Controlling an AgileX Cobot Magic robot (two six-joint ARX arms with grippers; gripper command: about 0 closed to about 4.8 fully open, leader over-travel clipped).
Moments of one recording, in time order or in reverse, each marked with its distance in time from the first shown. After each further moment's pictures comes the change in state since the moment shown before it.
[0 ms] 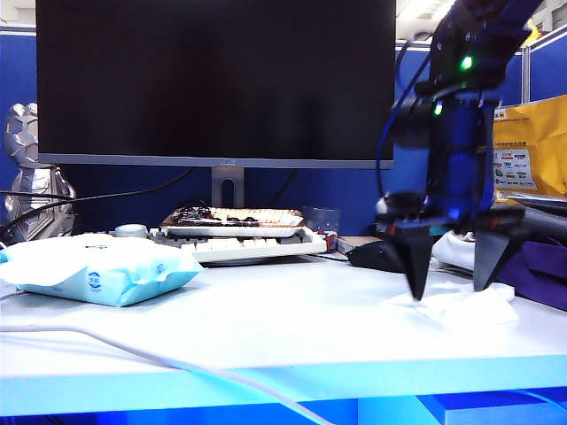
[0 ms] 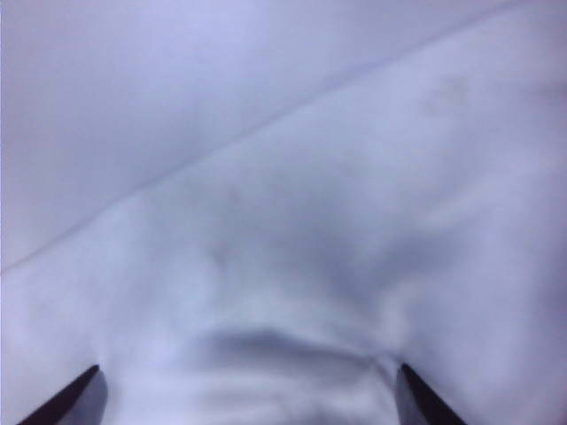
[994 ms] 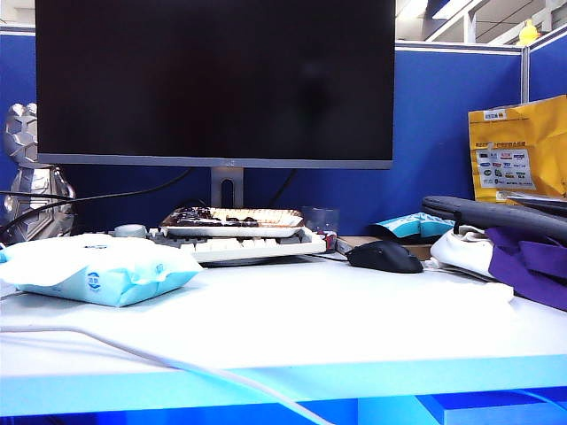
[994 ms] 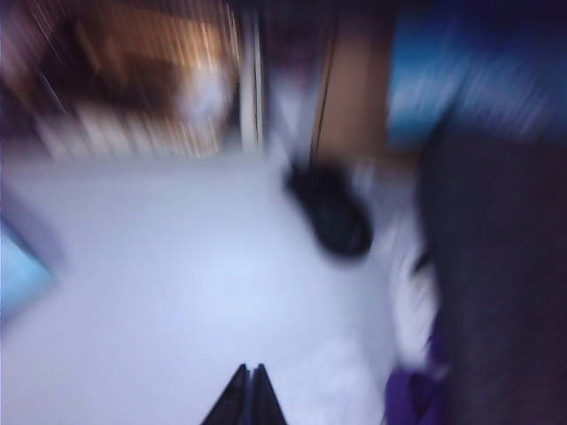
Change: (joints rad) left arm 0.000 0.000 0.000 0.000 0.000 0.000; right arm 0.001 -0.446 0.344 -0.062 -0.019 -0.002
